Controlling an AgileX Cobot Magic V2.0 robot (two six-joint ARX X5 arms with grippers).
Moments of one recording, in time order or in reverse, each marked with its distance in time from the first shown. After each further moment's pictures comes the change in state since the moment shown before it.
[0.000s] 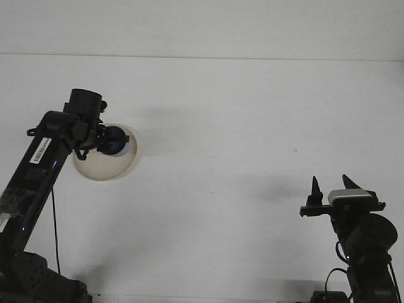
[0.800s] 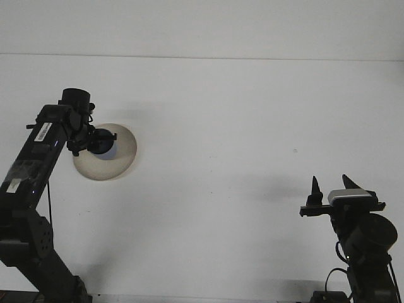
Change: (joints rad) left arm 0.137 0.192 0.000 0.045 0.000 0.022; right arm 0.000 0.000 0.000 0.000 0.000 0.000
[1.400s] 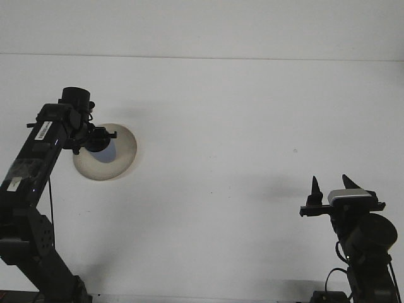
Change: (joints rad) left arm 0.002 0.008 0.023 0.006 0.000 0.000; right arm 0.000 0.000 0.000 0.000 0.000 0.000
